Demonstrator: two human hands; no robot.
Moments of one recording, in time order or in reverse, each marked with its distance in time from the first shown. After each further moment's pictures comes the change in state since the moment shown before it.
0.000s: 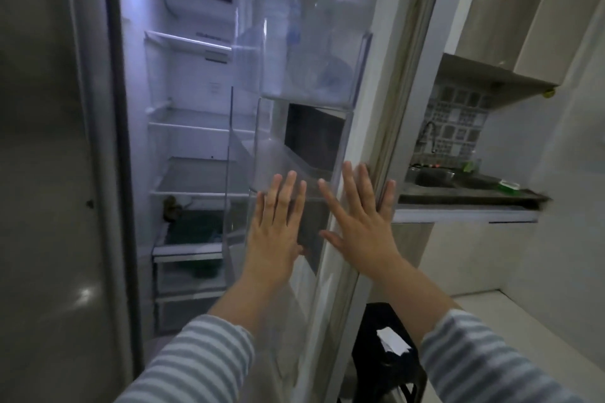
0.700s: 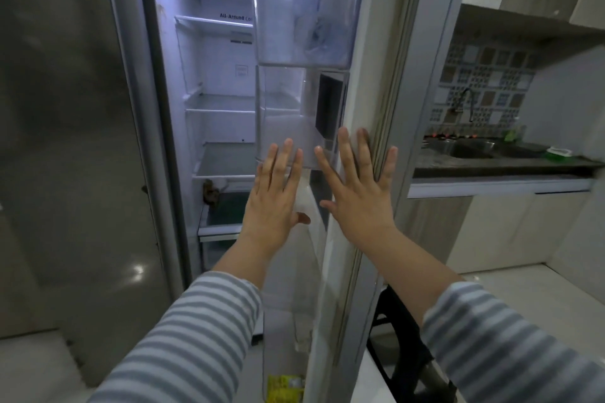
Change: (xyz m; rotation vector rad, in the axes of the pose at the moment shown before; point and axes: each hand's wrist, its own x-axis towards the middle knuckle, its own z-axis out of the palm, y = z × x) left_hand -0.008 -0.092 -0.017 -0.049 -0.094 0.032; right_hand 0.036 -0.093 -0.022 -0.037 -0.083 0.077
